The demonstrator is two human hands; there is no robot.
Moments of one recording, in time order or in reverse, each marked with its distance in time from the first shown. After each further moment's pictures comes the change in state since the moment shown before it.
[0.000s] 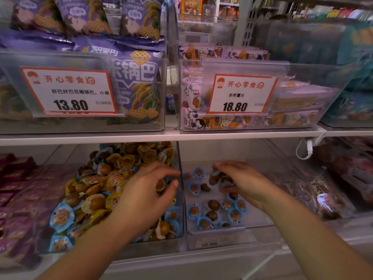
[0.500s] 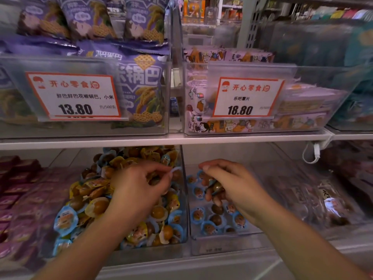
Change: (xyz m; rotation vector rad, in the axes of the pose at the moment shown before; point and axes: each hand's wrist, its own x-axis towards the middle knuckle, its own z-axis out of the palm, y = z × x) left_hand 0.013 -0.004 -0.012 -0.088 0.129 -0.232; right_hand -0.024 -0.014 0.034 0.174 -0.100 -0.191
